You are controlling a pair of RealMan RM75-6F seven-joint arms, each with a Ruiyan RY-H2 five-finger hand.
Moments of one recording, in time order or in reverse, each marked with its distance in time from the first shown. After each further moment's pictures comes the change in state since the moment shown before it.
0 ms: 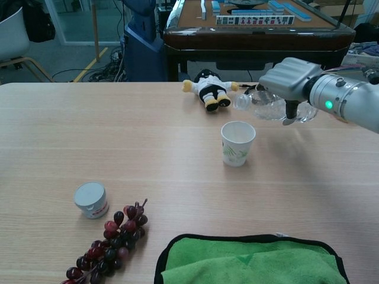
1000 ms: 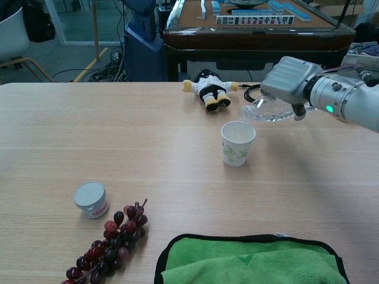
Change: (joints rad) left arm 0.005 0.004 -0.002 -0.010 0.007 0.006 0.006; right arm 0.038 0.018 -0.074 -0.023 0.072 0.036 -0.260
